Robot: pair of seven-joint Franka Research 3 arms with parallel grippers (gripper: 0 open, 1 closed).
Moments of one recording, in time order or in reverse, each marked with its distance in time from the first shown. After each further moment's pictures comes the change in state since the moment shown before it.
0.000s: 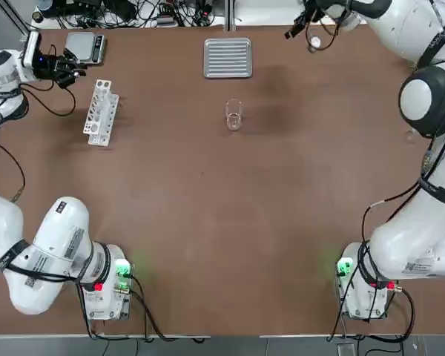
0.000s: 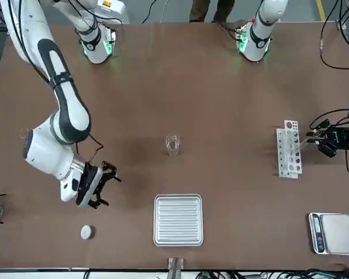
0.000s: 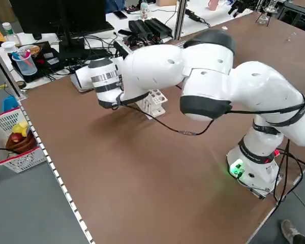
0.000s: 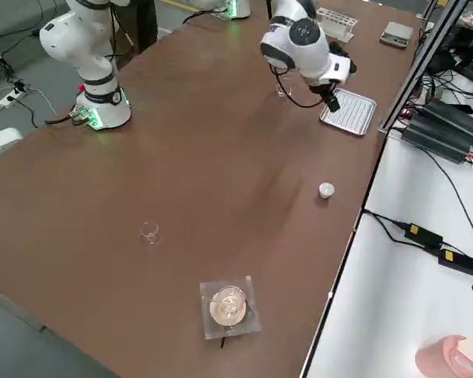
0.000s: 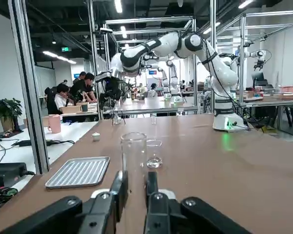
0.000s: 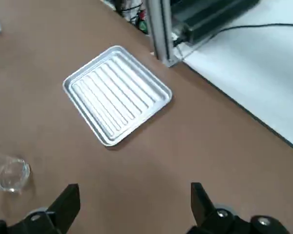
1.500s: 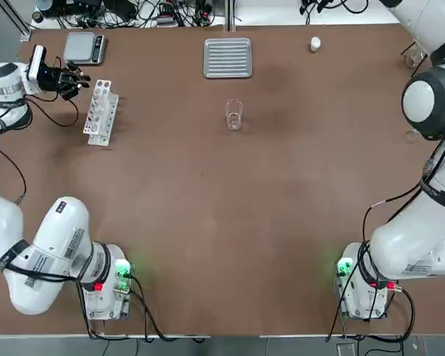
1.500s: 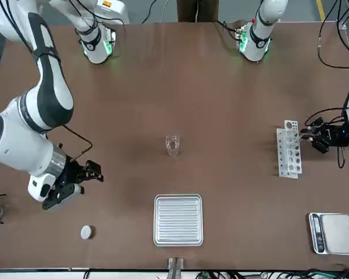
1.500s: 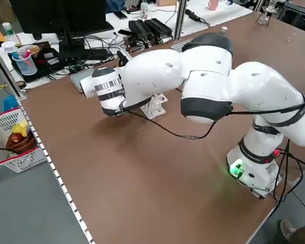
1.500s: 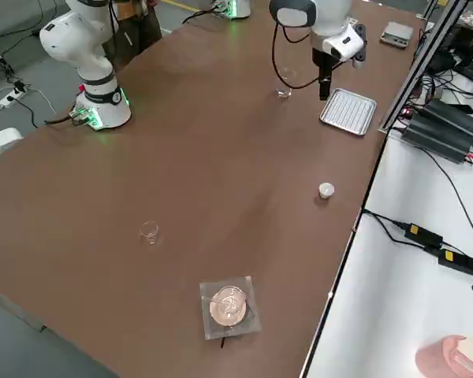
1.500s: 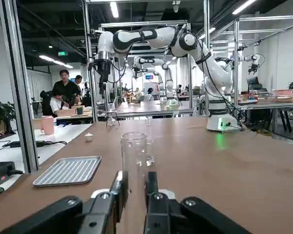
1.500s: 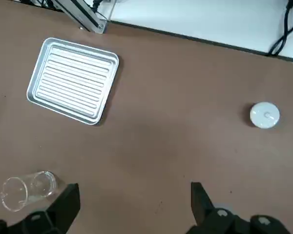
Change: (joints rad) left arm 0.003 0.001 0.050 -0.051 0.004 -0.014 0.068; right arm 0.009 -0.047 -0.036 0.219 -0.307 -0.406 0.728
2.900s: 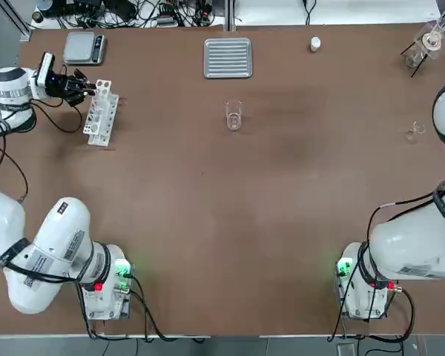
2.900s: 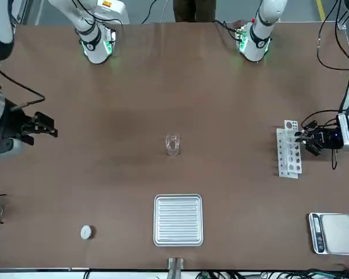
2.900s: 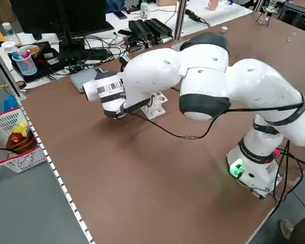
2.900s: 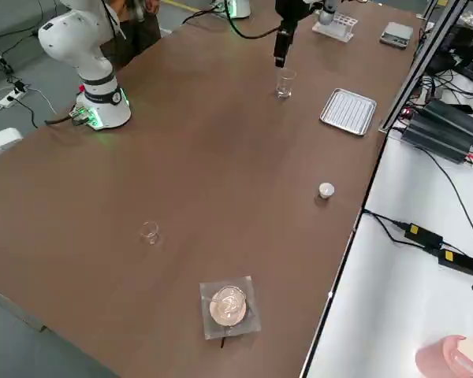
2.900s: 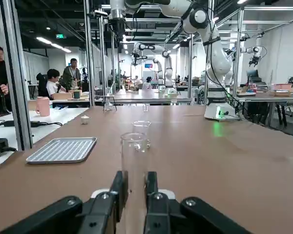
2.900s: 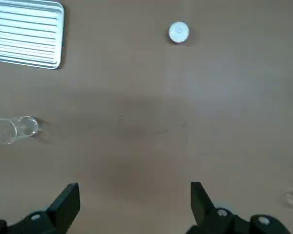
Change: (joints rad) left arm -0.061 0.000 0.074 0.003 0.017 0.039 0.010; right arm -0.105 -0.252 -0.082 0.027 -0.082 -0.462 0.044
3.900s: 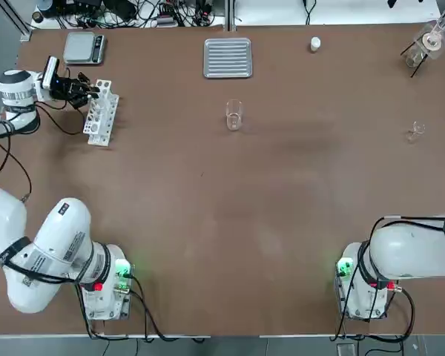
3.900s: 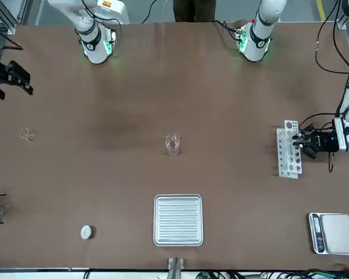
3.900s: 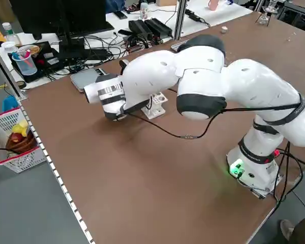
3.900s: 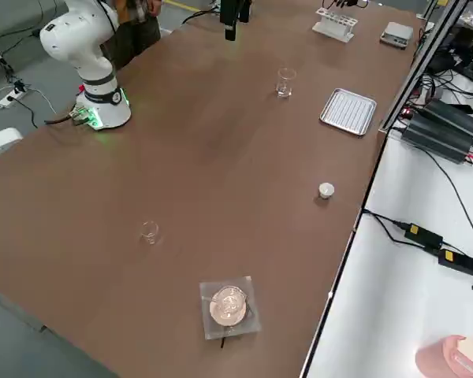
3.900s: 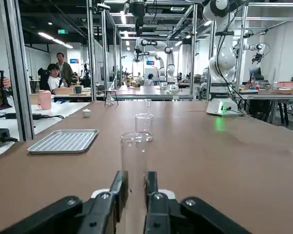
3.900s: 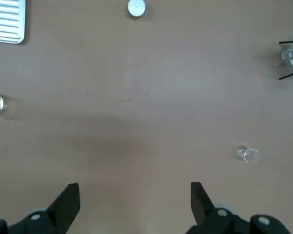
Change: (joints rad) left arm -0.040 0.037 0.040 0.034 0.005 0.015 0.013; right arm 0.130 -0.341 -0.189 -0.294 -0.065 -0.007 0.008
